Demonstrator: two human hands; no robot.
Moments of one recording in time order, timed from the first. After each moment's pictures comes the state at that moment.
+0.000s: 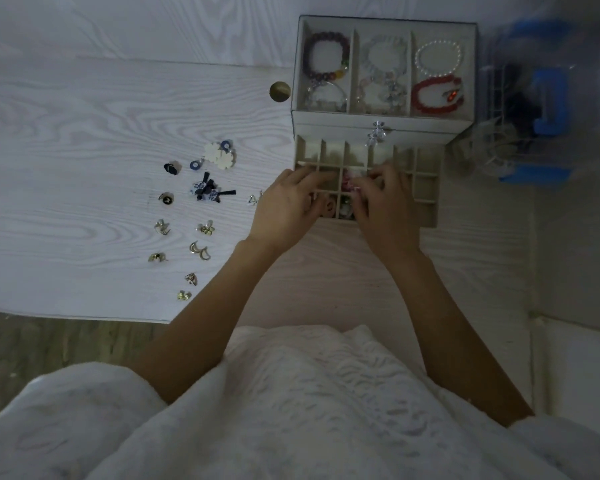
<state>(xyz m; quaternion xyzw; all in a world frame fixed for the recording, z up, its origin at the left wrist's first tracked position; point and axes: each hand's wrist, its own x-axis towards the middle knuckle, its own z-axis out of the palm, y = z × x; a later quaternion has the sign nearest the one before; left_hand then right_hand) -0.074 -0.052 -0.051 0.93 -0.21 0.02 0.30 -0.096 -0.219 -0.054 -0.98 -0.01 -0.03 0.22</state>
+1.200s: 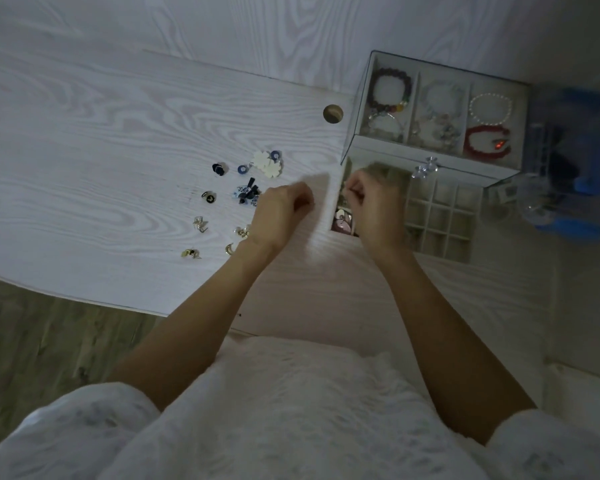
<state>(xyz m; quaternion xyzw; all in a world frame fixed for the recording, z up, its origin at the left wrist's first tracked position) -0.062 0.020 -0.067 0.92 -0.04 -0.05 0.38 -0.053 -0.144 -0.050 -0.94 -0.02 -0.03 0.33</state>
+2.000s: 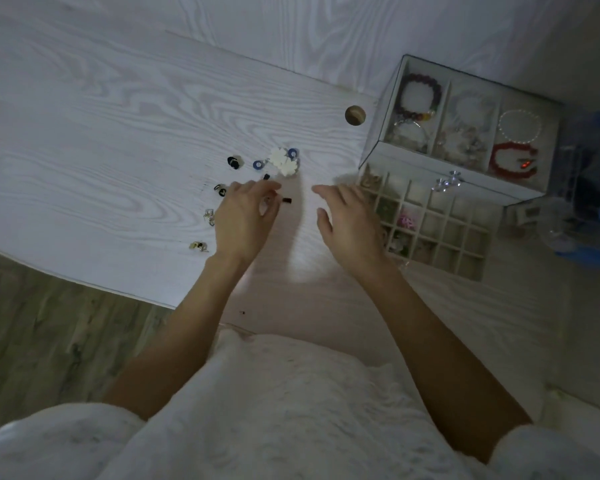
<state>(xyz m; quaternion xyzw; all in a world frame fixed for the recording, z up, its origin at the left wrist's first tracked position) -0.087 0.067 -0.064 0.95 0.07 0.06 0.29 -0.070 -0.104 -0.050 -0.95 -0.19 0.00 0.25</state>
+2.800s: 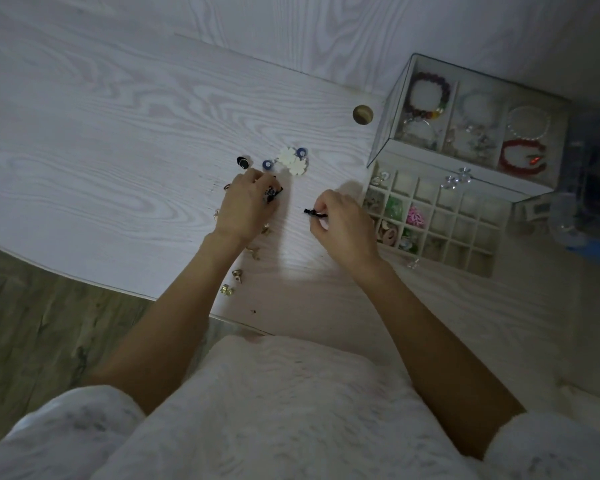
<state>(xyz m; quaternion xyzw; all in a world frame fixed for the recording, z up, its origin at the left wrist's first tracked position) -0.065 0.094 -0.079 0.97 0.00 -0.05 0.24 -0.074 -0.085 -0.061 -0.95 -0.15 0.06 0.26</state>
